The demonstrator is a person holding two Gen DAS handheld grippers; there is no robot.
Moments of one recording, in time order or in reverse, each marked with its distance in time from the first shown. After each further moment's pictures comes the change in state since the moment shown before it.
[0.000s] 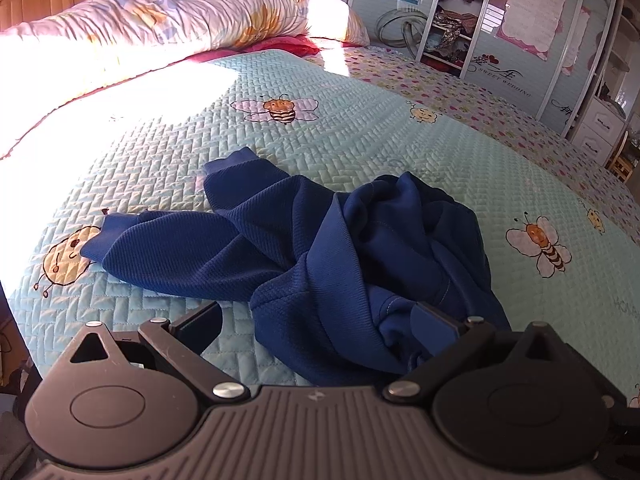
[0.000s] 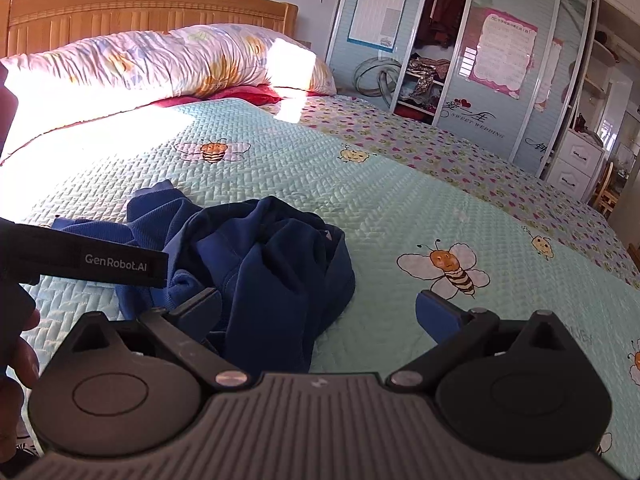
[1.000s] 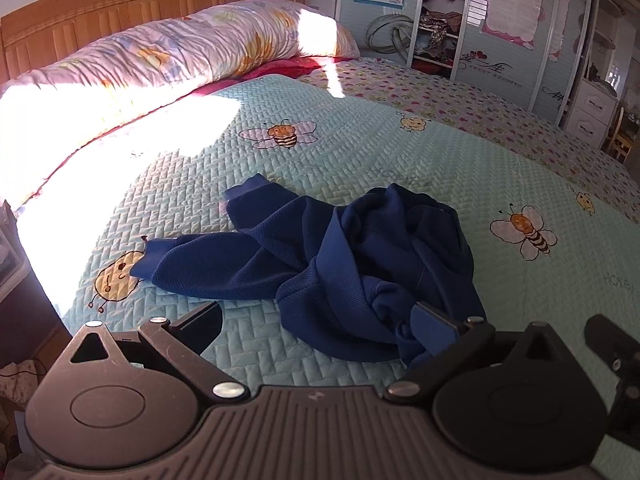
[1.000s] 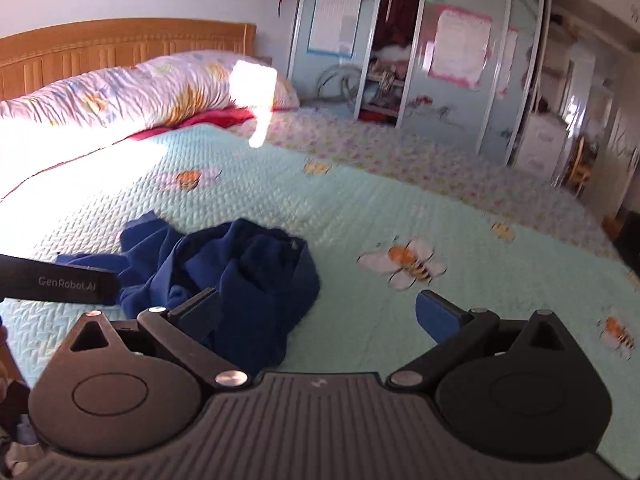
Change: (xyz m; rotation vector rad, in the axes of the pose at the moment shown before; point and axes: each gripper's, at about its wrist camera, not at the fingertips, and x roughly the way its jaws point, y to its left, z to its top) left arm -0.072 -0.017 0.002 0.108 -0.024 0.035; right arm -0.059 -0.034 0.001 0.155 0.024 -0.048
